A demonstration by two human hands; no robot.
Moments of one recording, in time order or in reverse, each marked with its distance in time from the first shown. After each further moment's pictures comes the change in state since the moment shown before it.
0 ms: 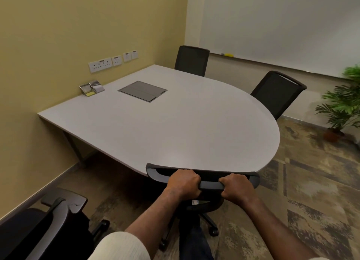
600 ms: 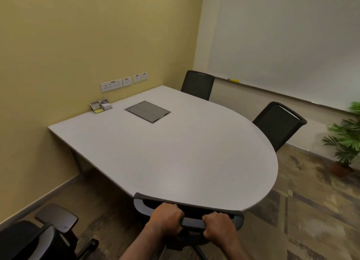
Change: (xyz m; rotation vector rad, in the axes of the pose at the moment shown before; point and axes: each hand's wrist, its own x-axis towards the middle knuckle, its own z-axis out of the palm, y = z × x) left_hand 0.003 -0.001 -0.006 -0.079 -0.153 -0.099; right_hand 0.003 -0.001 -0.025 0.076 -0.191 -0.024
